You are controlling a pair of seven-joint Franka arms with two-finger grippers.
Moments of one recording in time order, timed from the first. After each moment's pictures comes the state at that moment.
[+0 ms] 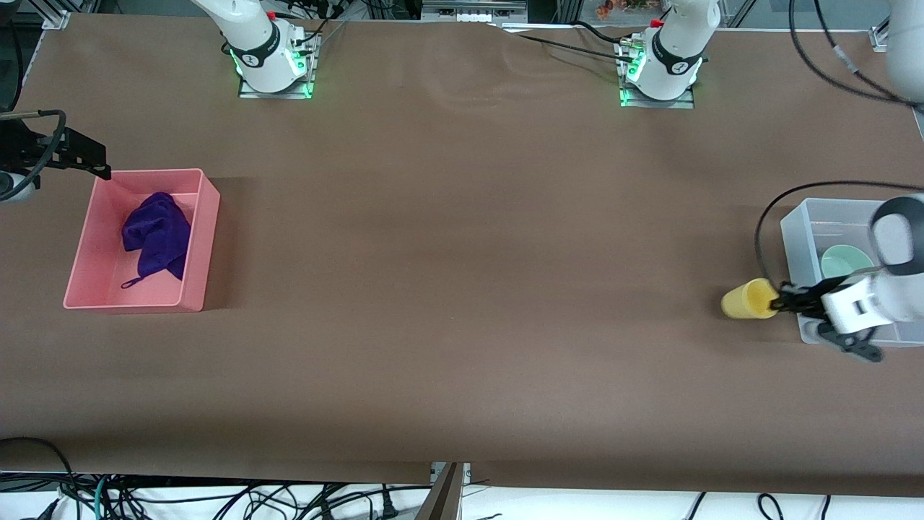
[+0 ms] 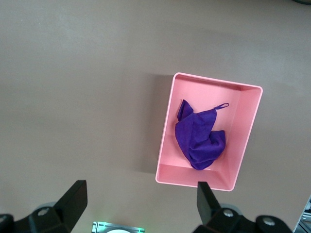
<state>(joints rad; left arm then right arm) 0.44 0.59 -0.29 -1.42 0.09 1.81 0.54 0.10 0.16 -0.09 -1.35 -0.05 1.40 -0.19</state>
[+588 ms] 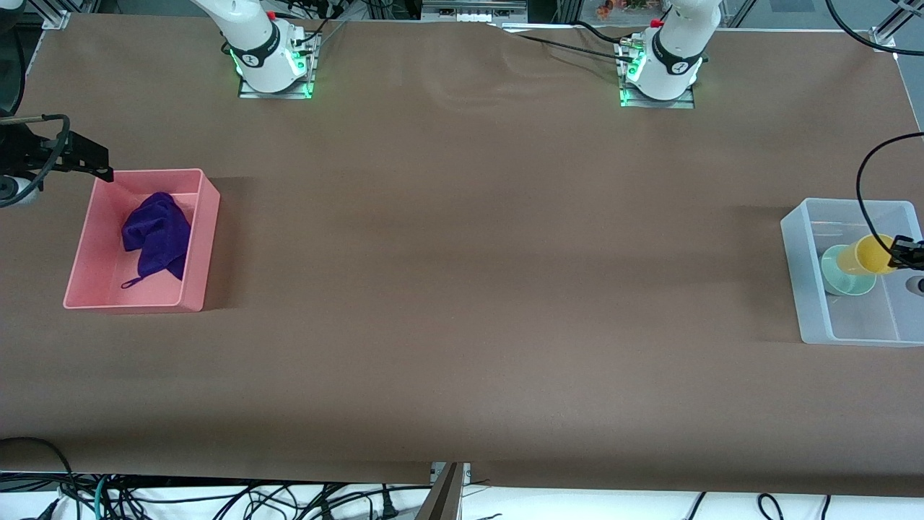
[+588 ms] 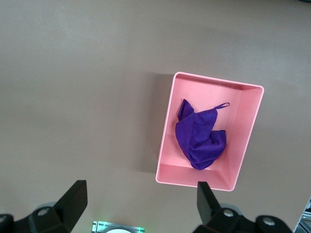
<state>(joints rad) 0.63 0.53 -0.26 -1.48 0.35 1.85 0.73 0.10 0.16 -0.09 -1.35 -0.05 1.40 -0.19</state>
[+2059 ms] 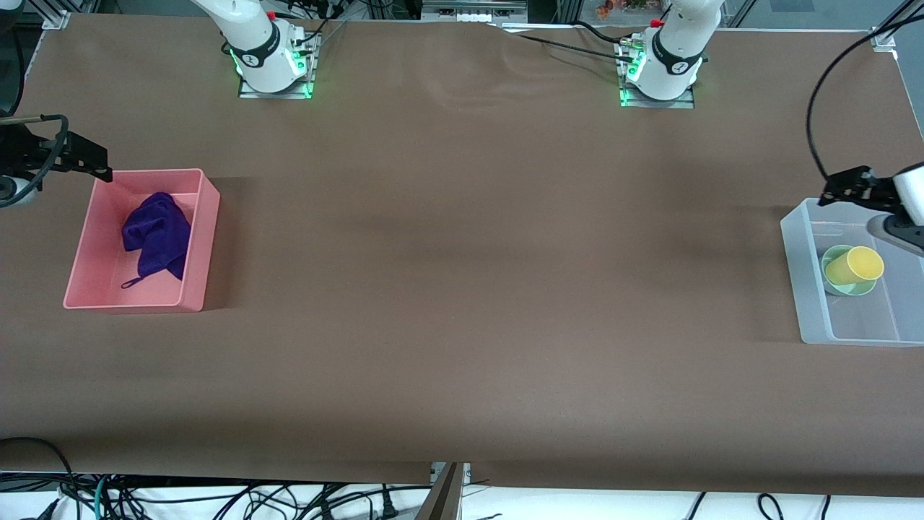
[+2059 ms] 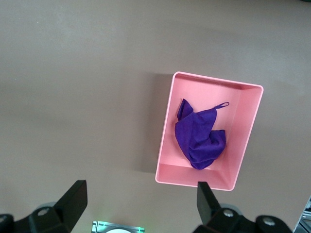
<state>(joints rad) 0.69 0.26 -0.71 -1.45 0.20 1.46 0.41 0.09 0.16 -0.09 -1.35 -0.05 1.40 -0.19</state>
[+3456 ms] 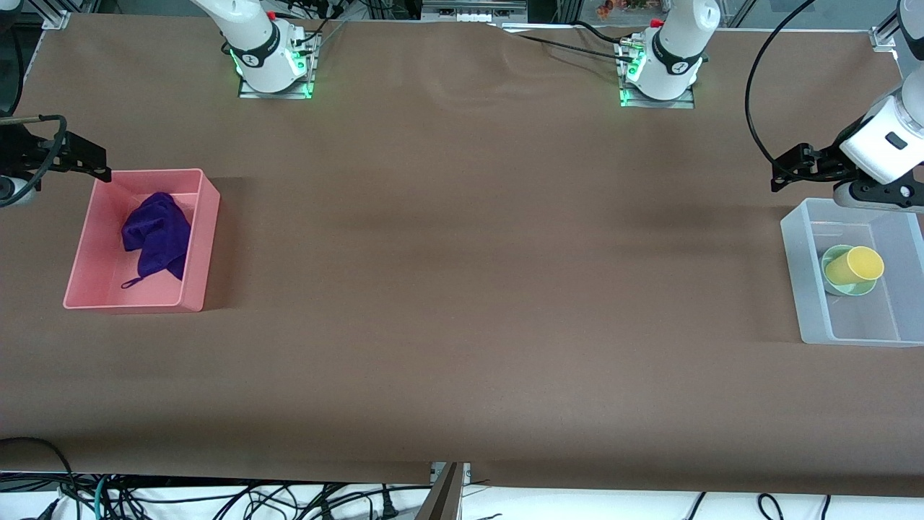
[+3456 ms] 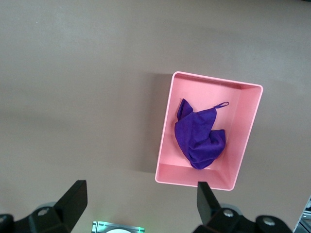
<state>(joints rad) -0.04 -0.03 0.04 -1.74 0.03 1.65 0.08 0.09 0.16 -0.10 -1.35 -0.05 1.40 -0.19</state>
